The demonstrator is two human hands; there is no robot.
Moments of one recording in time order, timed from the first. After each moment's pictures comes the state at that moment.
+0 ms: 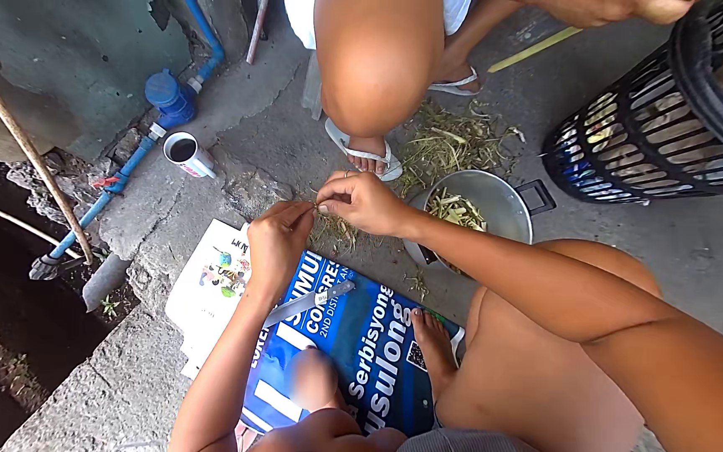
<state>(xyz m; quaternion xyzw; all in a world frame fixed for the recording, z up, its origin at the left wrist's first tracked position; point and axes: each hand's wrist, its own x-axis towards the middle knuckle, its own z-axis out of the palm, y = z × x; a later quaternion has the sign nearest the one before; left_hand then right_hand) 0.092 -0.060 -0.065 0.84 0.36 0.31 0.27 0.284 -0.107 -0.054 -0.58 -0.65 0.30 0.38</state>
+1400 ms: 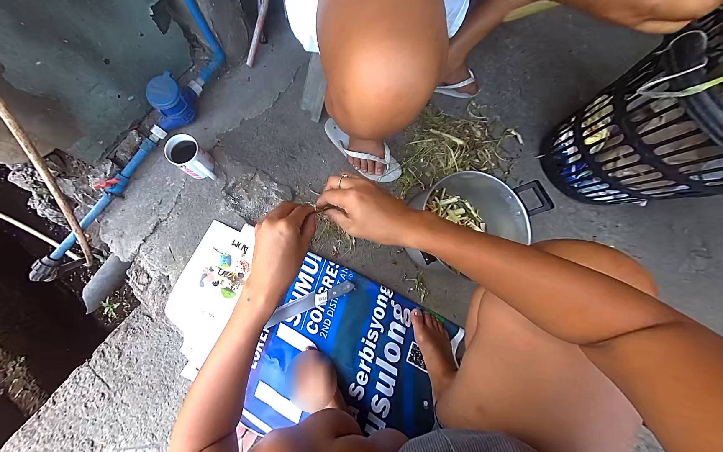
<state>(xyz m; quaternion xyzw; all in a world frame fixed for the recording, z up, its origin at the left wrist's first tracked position) 0.093 -0.059 -0.062 0.89 0.32 0.26 0.18 0.279 -0.114 -0.043 -0.59 -0.76 0.14 0.24</state>
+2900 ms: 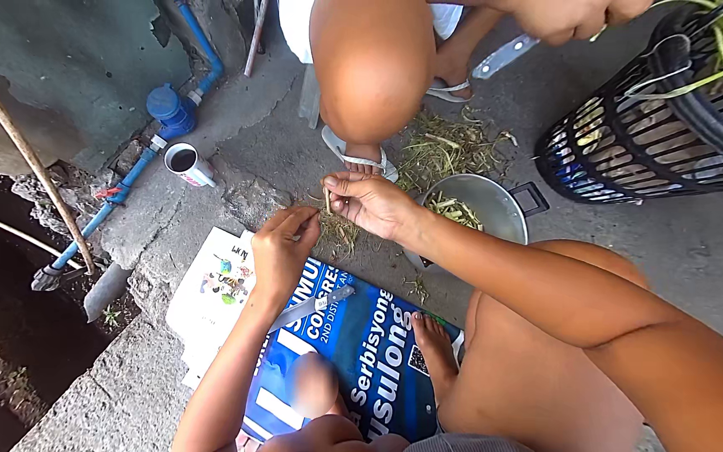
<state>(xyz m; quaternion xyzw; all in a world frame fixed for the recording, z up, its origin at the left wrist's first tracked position) 0.097 -0.071 -0.066 0.82 0.31 0.39 0.27 0.273 -0.108 -0.029 -0.49 -0.13 0.60 0.62</state>
